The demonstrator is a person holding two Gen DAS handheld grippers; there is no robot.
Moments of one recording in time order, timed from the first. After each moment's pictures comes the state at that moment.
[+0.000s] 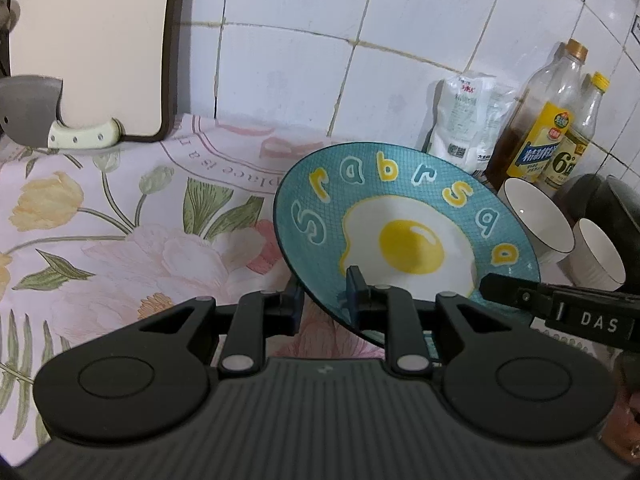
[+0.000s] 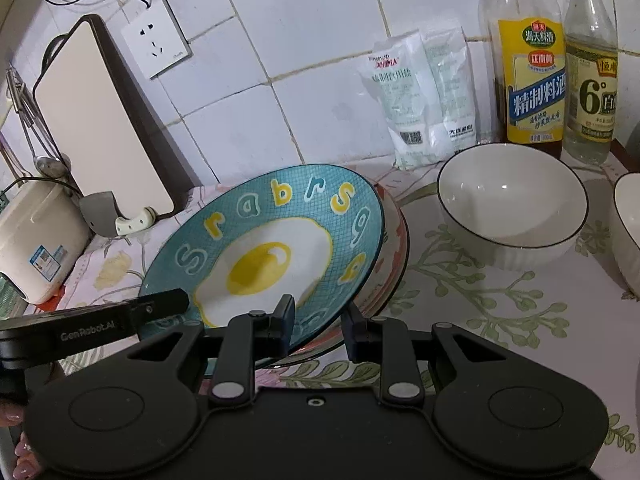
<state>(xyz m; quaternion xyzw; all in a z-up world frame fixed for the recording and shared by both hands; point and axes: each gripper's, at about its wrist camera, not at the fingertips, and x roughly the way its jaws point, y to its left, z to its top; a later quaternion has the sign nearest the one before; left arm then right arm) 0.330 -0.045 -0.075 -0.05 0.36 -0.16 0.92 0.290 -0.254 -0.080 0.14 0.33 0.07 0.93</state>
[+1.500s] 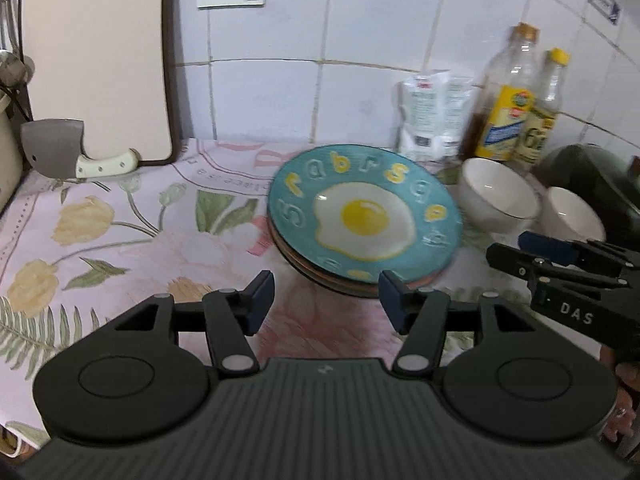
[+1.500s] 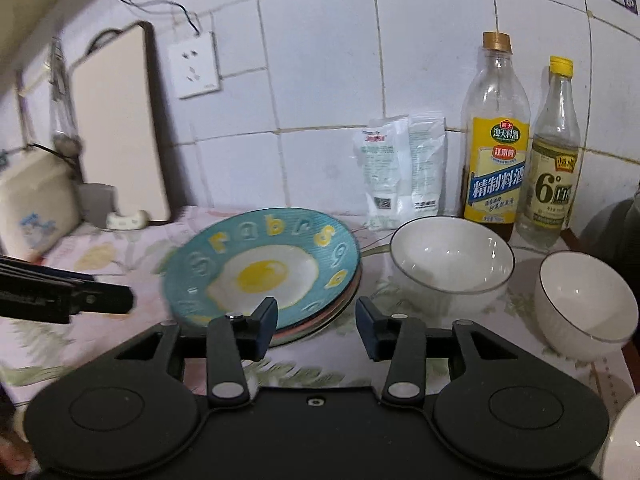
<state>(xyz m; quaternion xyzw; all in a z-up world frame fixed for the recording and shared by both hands) 0.258 -0.059 -0.032 0.01 0.35 -0.16 0.92 0.224 -0.264 -0.060 0.04 0.25 0.05 0.97</state>
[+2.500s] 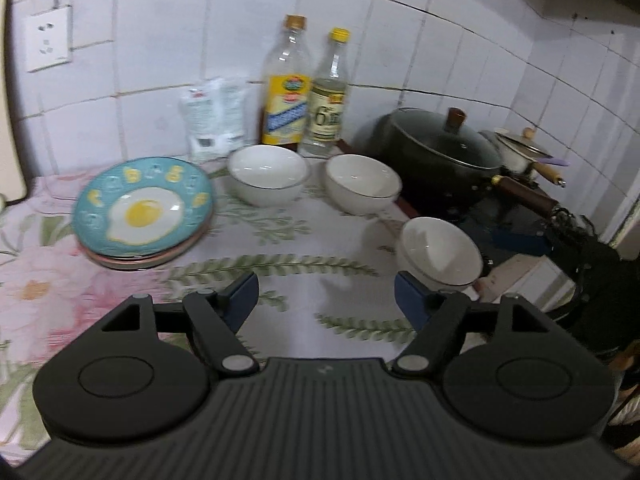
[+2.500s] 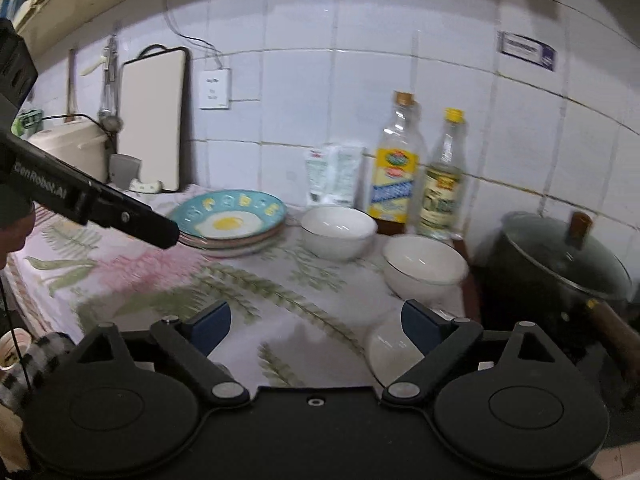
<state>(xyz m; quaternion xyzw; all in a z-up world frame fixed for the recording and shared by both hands) 0.133 -0.174 -0.002 0.04 0.32 -0.34 0.88 0.033 -0.359 -0.043 -0.04 0.22 0.04 0.97</state>
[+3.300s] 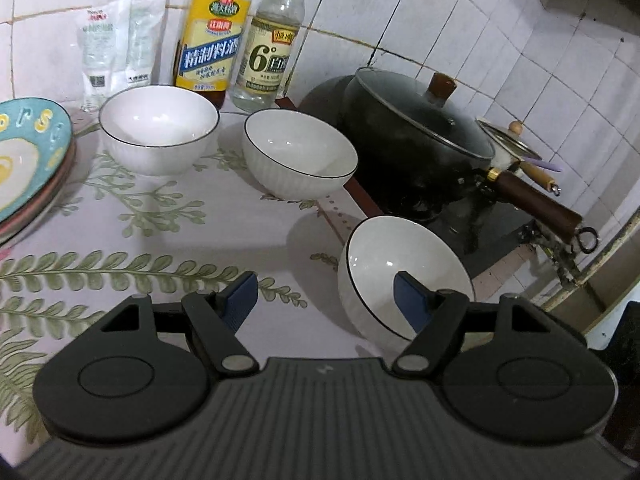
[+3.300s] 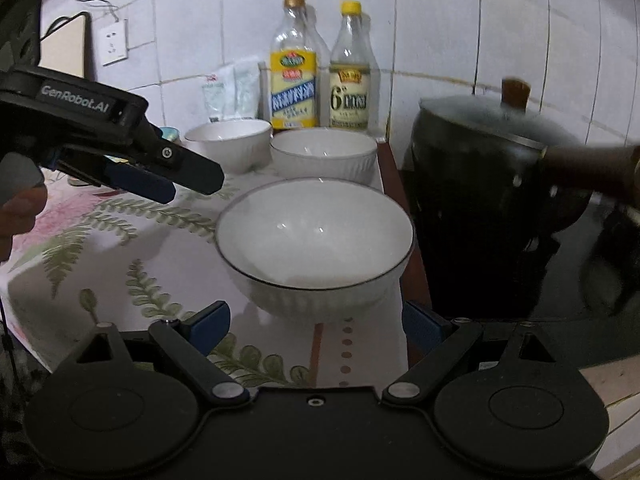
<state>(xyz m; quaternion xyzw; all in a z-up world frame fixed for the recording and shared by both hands) 0.198 -0.294 -0.086 -0.02 0.37 -0.39 0.84 0.057 -0.437 -0.135 0.02 0.27 -0.04 0.96</state>
